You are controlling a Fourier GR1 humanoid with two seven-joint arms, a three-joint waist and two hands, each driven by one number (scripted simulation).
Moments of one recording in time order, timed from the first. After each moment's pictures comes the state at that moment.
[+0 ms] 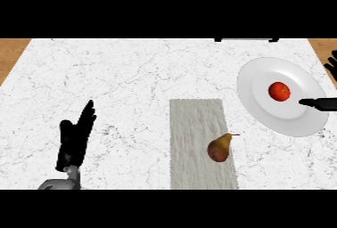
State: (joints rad) left arm -0.03 0.09 -0.02 -1.46 -0.10 0.15 0.21; right arm -0.69 -0.56 -0.59 -0.40 0.31 0.28 -0.56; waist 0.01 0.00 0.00
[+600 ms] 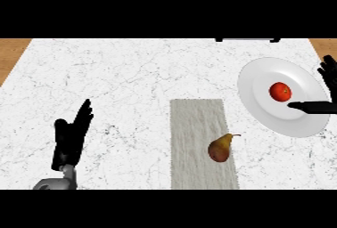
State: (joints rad) left arm -0.03 0.10 0.00 -1.46 -0.09 0.12 0.21; right arm -0.69 -0.54 -0.53 -0.33 0.31 0.15 -0.61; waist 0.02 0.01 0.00
